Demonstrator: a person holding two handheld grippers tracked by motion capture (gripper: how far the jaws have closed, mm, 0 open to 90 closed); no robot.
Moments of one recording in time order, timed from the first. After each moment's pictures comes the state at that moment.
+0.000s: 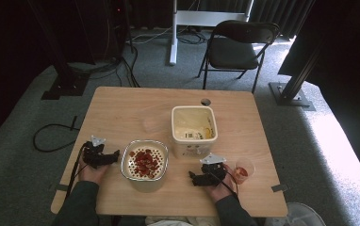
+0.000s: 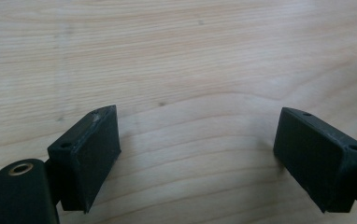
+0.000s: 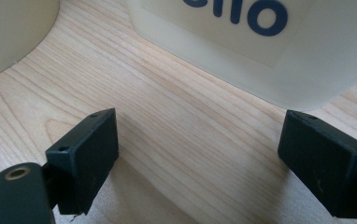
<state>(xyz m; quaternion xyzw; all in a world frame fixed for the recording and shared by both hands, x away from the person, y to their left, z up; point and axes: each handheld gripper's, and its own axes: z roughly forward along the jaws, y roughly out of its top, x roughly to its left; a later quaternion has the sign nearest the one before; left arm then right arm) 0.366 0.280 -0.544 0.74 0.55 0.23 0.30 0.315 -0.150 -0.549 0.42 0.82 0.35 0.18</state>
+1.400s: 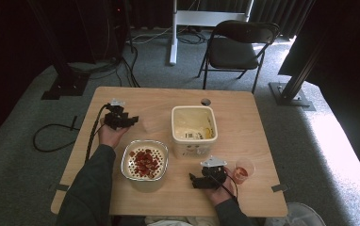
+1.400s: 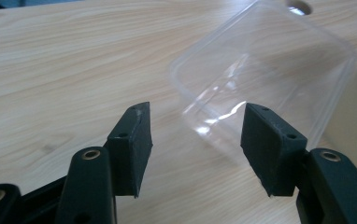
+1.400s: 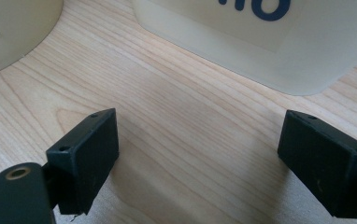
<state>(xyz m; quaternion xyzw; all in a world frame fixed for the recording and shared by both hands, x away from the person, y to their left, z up) 0.478 0.220 -0.468 0.76 0.50 0.16 0.38 0.304 -0.150 -0.549 0.43 0.82 0.35 0.18</state>
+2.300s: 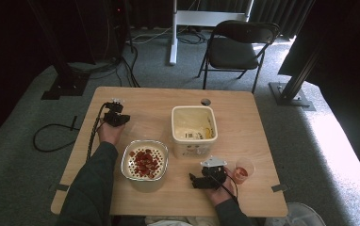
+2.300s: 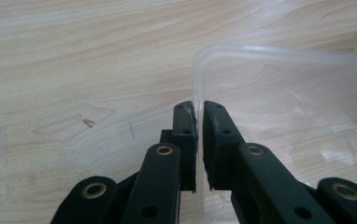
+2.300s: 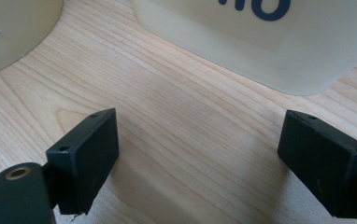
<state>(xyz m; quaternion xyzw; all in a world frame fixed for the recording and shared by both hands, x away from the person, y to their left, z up) 0.495 0.232 -0.482 0.75 0.56 0.17 0.30 0.304 -0.150 -0.549 0.43 0.82 0.35 0.18</state>
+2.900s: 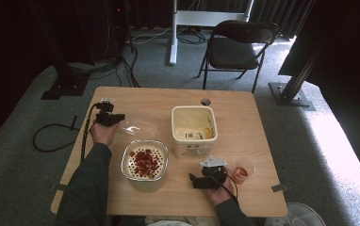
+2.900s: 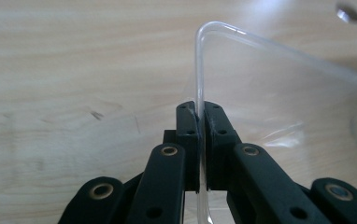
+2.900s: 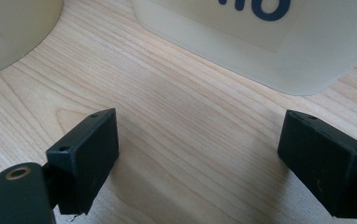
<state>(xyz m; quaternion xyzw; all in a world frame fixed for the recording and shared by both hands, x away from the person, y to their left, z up) 0.486 0.261 -0.465 0.72 0.58 0.15 0.36 0.304 -0.150 -0.549 0.43 0.82 0.35 0.18</state>
